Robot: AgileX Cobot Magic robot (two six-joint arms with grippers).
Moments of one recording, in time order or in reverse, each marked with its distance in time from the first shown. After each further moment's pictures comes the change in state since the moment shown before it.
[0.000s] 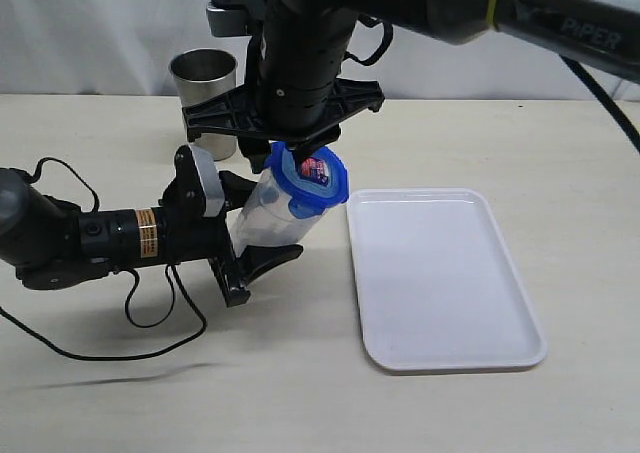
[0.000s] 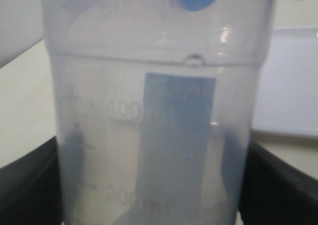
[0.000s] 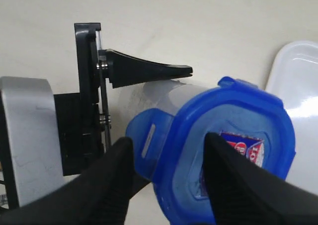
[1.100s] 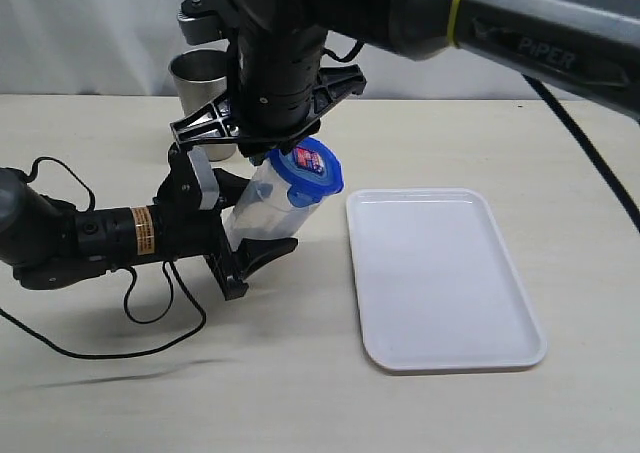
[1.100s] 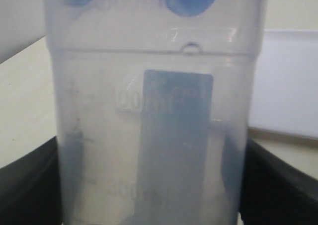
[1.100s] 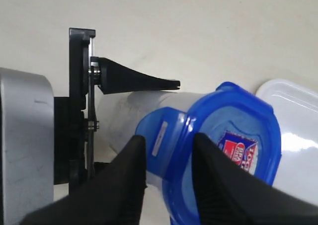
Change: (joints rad) left arm 0.010 0.000 0.000 -0.023 0.012 -0.033; right arm 0.050 0.071 -0.034 -0.125 -0.009 -0.055
